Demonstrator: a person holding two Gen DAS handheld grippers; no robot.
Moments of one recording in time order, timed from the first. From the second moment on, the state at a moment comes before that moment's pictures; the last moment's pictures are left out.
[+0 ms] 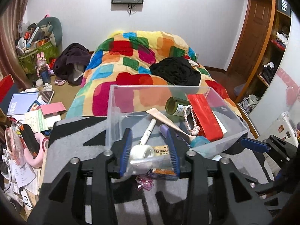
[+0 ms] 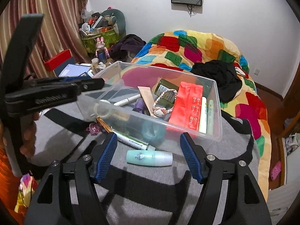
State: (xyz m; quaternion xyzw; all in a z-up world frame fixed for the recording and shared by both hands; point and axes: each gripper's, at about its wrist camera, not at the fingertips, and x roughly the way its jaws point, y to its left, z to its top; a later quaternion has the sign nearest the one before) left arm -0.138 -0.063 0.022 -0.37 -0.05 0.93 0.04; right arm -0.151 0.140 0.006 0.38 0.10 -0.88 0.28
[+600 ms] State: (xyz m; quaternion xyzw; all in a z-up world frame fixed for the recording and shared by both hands) left arm -0.105 -0.069 -0.037 -0.45 -0.02 0.89 0.04; right arm -0.158 0.144 -0.042 0.44 0.11 -0.85 0.26
